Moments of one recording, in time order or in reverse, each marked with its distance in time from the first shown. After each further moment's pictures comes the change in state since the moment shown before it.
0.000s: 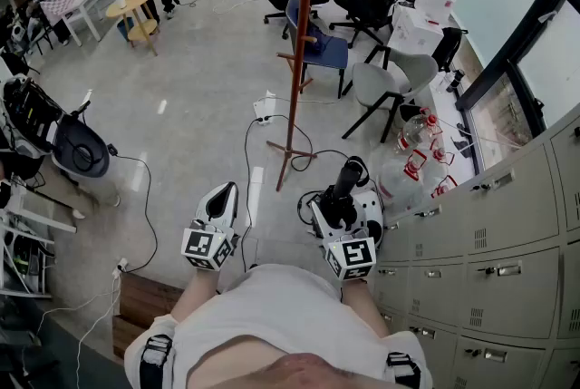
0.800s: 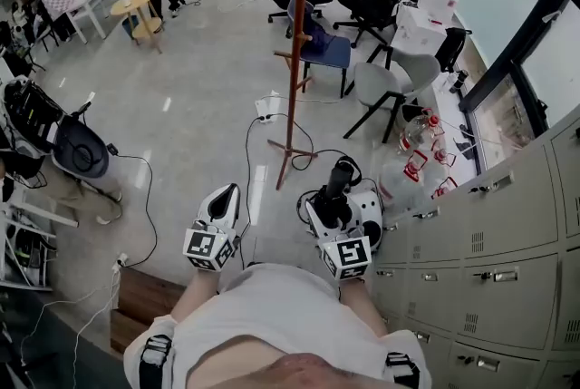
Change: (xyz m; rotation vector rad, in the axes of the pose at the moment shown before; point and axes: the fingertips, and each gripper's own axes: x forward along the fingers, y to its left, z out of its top) left arm 0.007 -0.029 -0.008 0.013 0.037 0.017; right arm -0.007 -0.009 -0.003 -0.017 -0.006 0.061
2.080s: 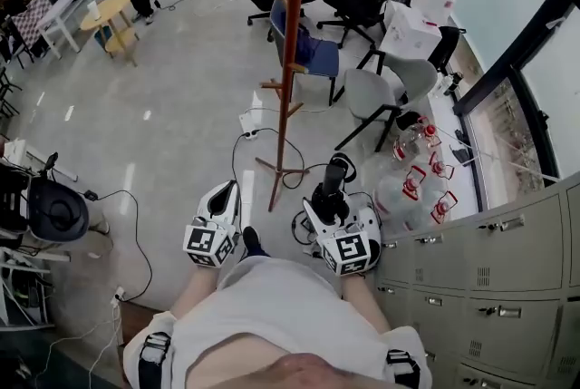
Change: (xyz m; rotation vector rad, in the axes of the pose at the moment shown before) left arm 0.180 0.102 -0.017 -0.031 0.014 -0.077; right arm 0.168 -0.091 -0.014 -0.008 0.059 -0.035
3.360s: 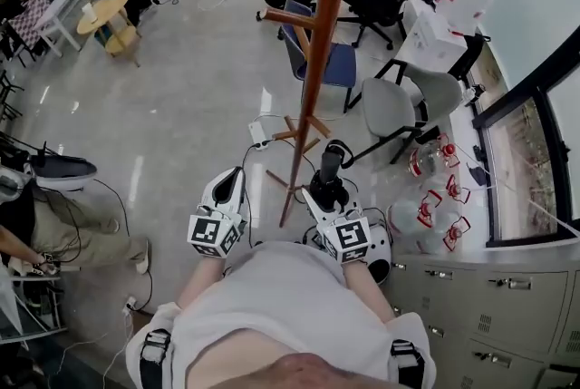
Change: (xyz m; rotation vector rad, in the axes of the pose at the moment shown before) left arm 0.173 0.120 0.045 0.013 -0.016 0.014; right arm 0.202 -0.084 0.043 -0.003 0.004 0.069
